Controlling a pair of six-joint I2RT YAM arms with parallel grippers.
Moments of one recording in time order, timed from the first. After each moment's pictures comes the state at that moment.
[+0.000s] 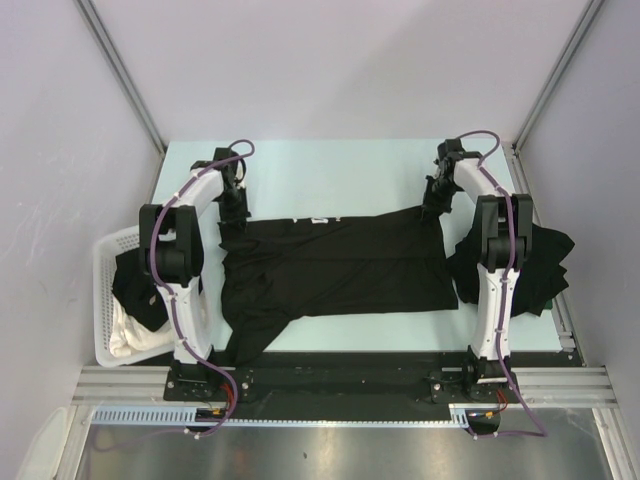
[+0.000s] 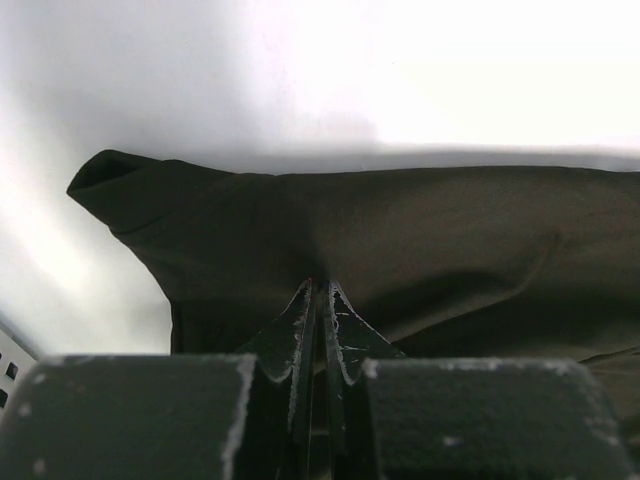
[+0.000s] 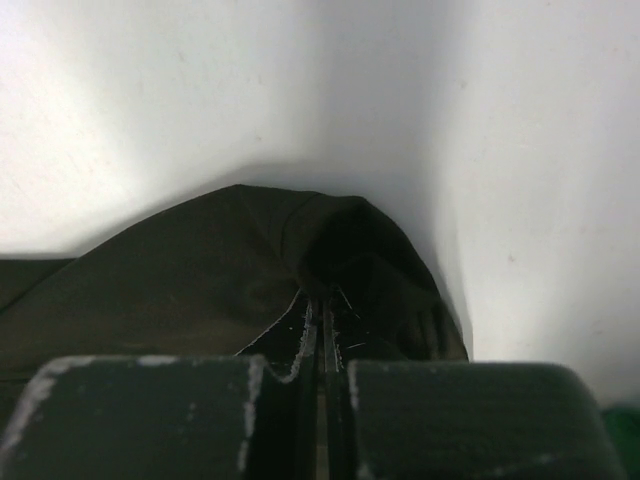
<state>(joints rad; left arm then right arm) -0.07 2.09 1.64 -0.88 0.03 -0.23 0.05 2.28 1.87 -0.87 -0.17 0.31</state>
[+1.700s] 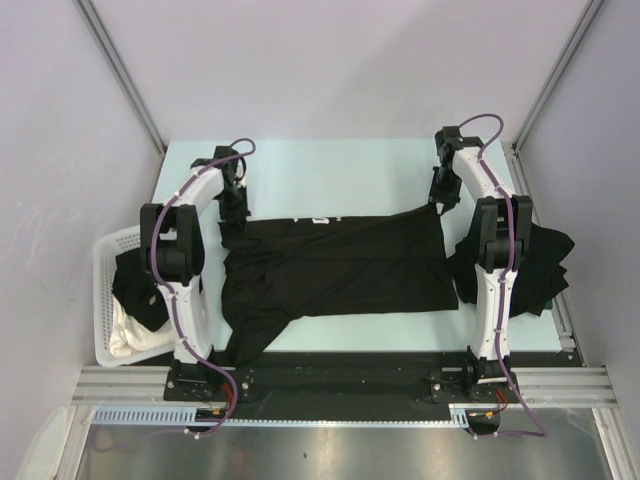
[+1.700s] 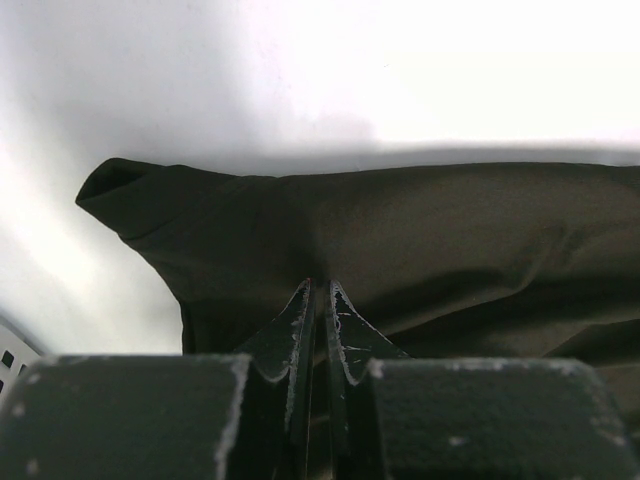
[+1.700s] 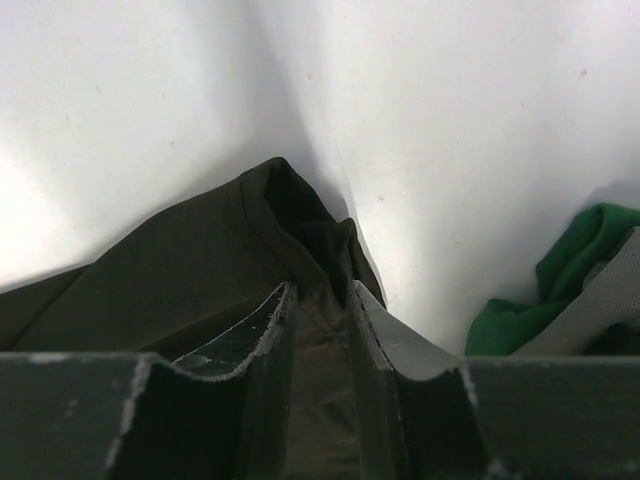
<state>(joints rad) -0.07 2.10 1.68 -0.90 0.04 -0.20 0.08 2.28 2.04 -1.07 0.12 0.35</state>
